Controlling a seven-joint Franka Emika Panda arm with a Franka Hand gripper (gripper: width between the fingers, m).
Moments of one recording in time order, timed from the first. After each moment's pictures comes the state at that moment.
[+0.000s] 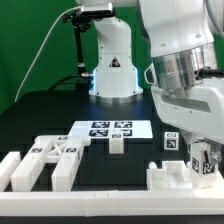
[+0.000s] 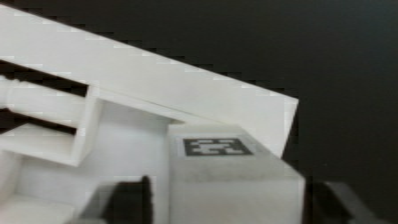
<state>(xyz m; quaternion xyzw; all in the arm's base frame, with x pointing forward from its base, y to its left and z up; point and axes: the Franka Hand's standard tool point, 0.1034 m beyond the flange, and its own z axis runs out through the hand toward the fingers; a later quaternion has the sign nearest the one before) 0.646 0.118 0.074 -0.82 0.56 0.01 0.12</state>
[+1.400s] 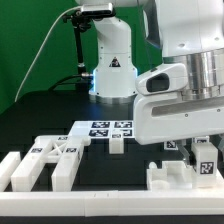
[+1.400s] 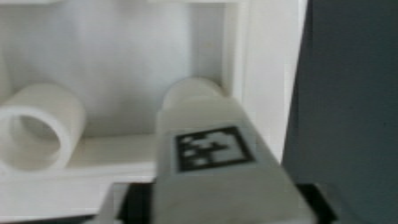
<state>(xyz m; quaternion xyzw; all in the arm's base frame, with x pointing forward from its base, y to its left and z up) 0.650 0.120 0.068 -1.00 0.01 -0.06 0.06</state>
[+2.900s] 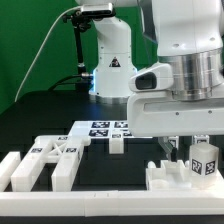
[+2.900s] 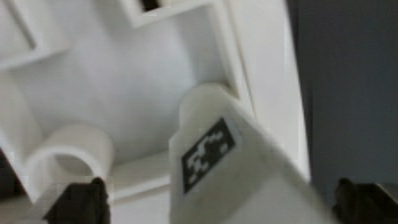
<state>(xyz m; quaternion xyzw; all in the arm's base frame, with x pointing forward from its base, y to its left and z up) 0.642 0.116 0.069 -1.00 0.05 -0.03 0.06</state>
